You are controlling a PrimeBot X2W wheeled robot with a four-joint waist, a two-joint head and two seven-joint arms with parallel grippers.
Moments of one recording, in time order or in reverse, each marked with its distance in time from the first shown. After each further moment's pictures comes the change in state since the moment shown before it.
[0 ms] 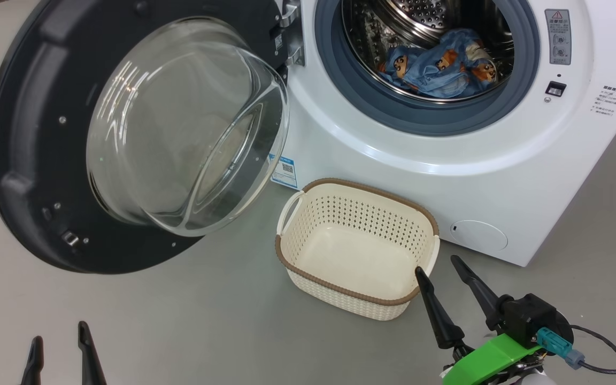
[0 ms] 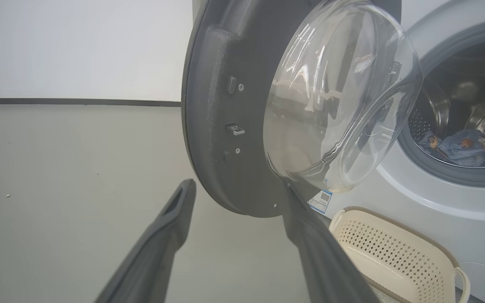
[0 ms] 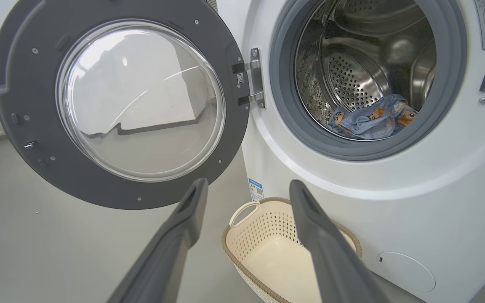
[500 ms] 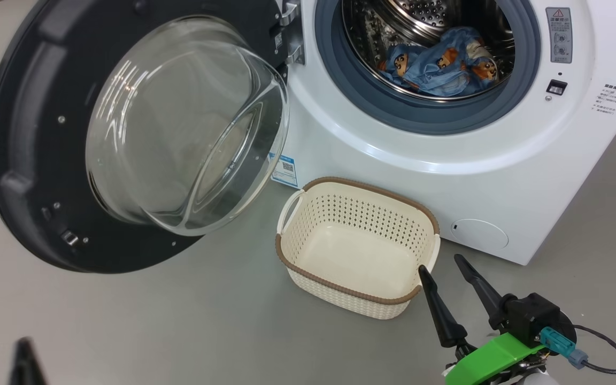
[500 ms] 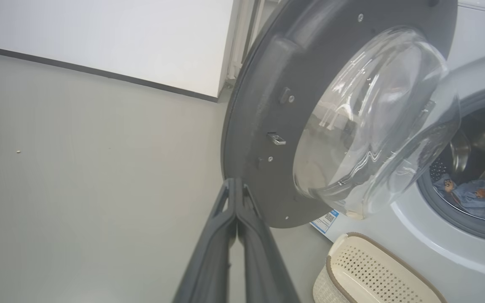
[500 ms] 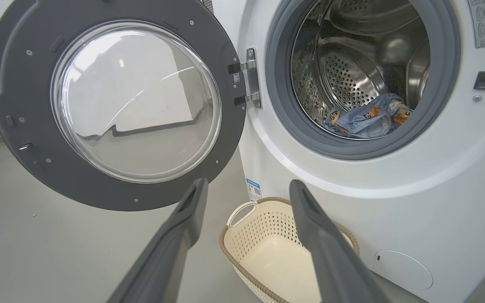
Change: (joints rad) left arm -0.007 -0.002 0.063 0.014 -0.153 -0.036 0.000; right arm 0.001 0.002 -0.012 -0.002 0.000 0.000 0.000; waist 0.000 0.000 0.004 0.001
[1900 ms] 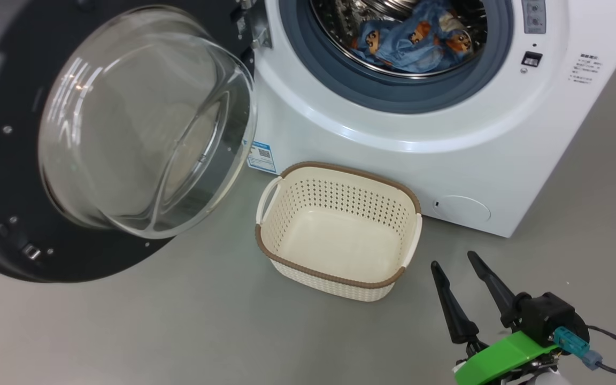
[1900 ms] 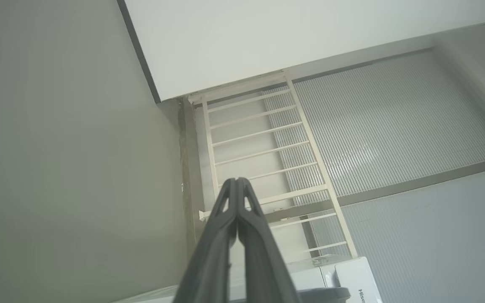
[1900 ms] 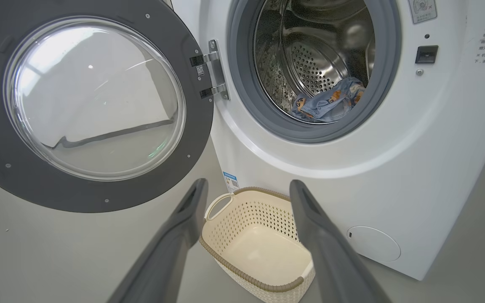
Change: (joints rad) left arm -0.685 0.287 0.481 0.534 -0.978 -0.179 0.386; right arm 0.017 -0.003 -0.036 -0.026 0.000 0.000 0.000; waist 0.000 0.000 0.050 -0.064
